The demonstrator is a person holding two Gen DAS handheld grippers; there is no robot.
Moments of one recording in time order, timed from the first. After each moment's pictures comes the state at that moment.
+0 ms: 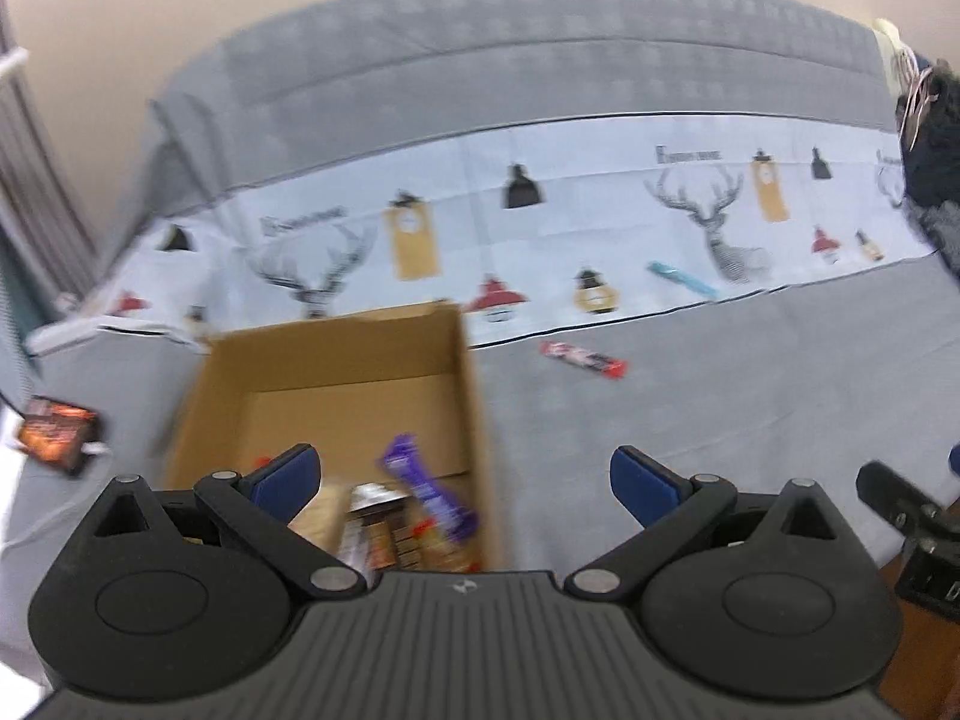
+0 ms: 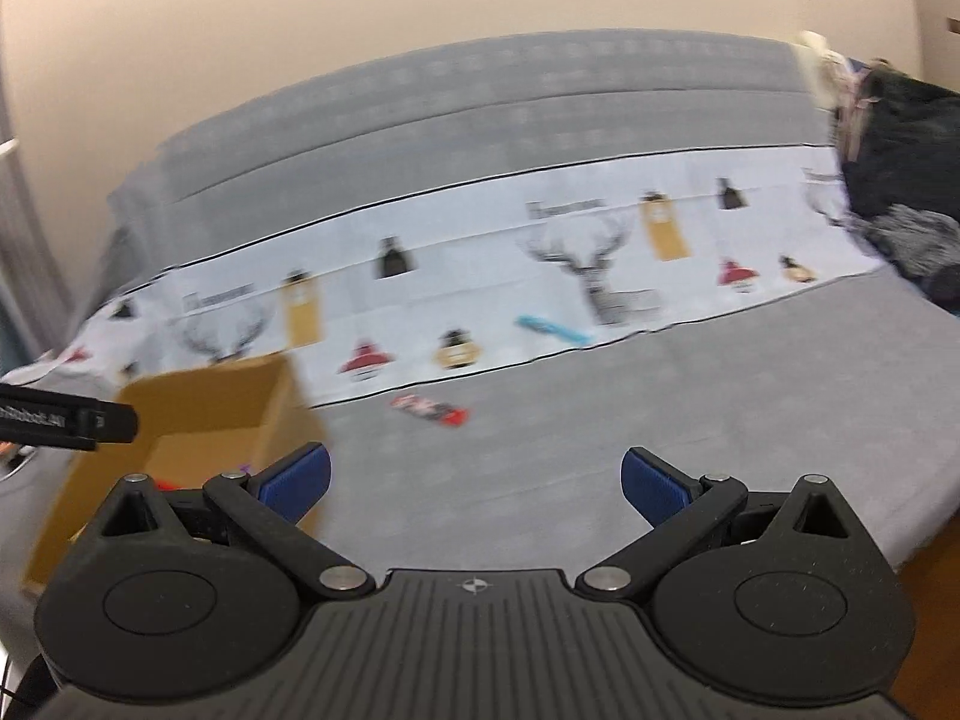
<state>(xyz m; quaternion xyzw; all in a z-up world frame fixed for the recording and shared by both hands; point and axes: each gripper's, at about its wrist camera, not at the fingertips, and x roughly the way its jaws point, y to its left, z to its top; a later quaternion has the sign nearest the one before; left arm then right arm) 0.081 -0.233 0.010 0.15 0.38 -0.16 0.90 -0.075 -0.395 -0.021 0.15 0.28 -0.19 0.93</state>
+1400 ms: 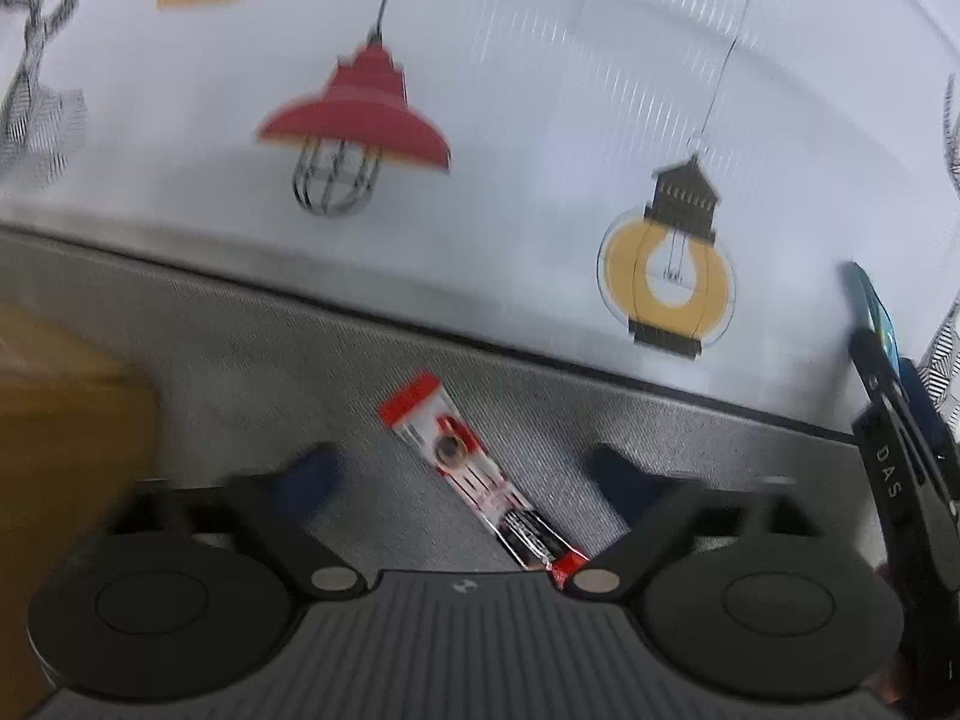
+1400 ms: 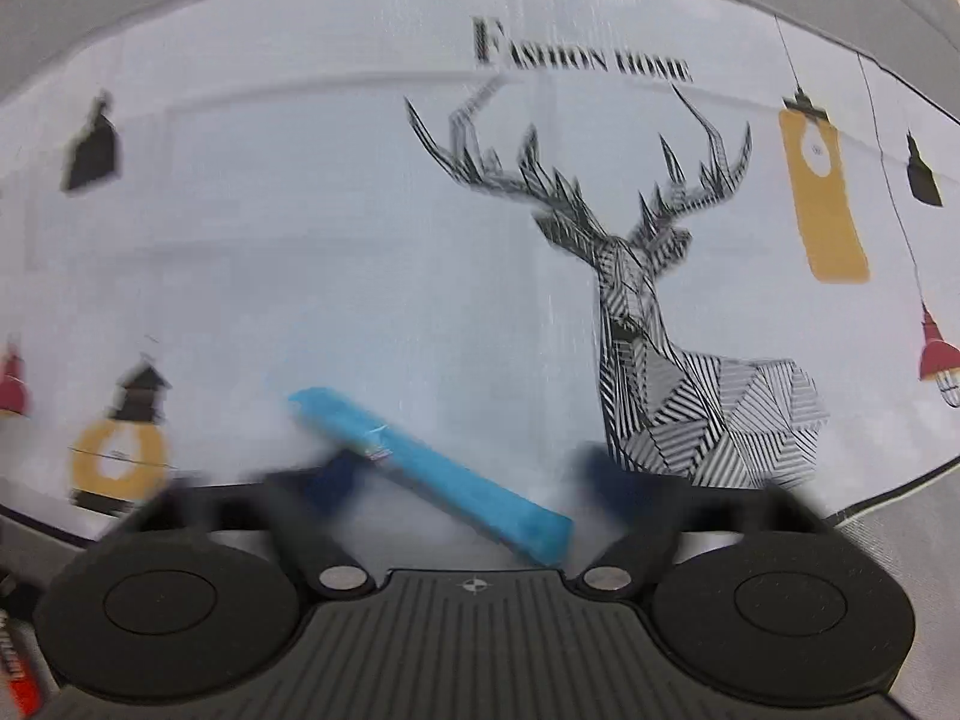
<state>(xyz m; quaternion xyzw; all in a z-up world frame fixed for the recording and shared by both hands) 0.409 -0.409 -0.247 0.02 0.66 -0.04 0.75 0.293 -0.612 -0.263 0.07 0.34 -0.15 0.93</state>
